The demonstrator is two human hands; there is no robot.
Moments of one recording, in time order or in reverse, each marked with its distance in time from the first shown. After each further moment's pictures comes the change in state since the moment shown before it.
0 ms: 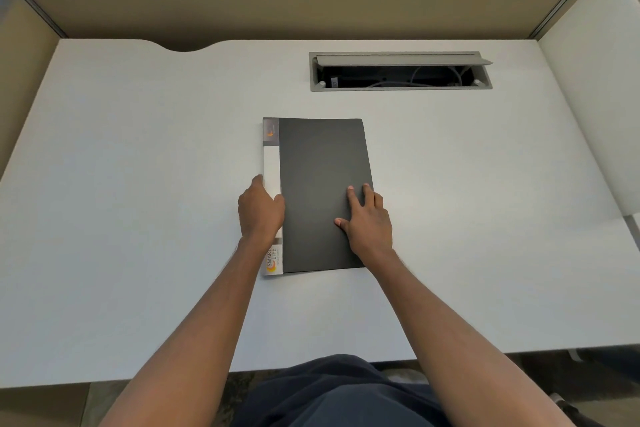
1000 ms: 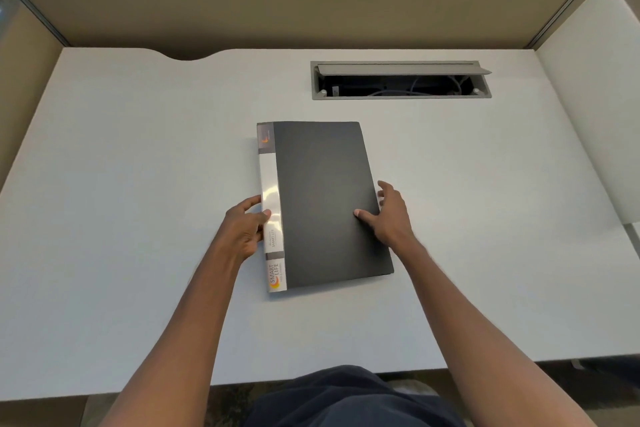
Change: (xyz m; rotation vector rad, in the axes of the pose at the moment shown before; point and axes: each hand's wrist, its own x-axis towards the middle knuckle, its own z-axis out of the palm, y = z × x) left_hand 0.021 -0.039 -0.021 -0.849 -0.335 -0.481; right_hand 0.029 0.039 -0.022 0.665 -0.014 0.188
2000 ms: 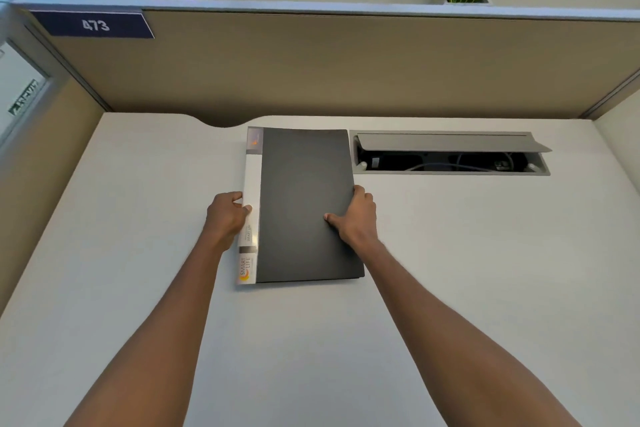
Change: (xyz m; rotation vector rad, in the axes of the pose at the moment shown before) left_hand 0.139 0.178 -0.048 0.577 0.195 0.344; right_hand 0.139 -0.185 0.080 -0.015 0.046 -0.069
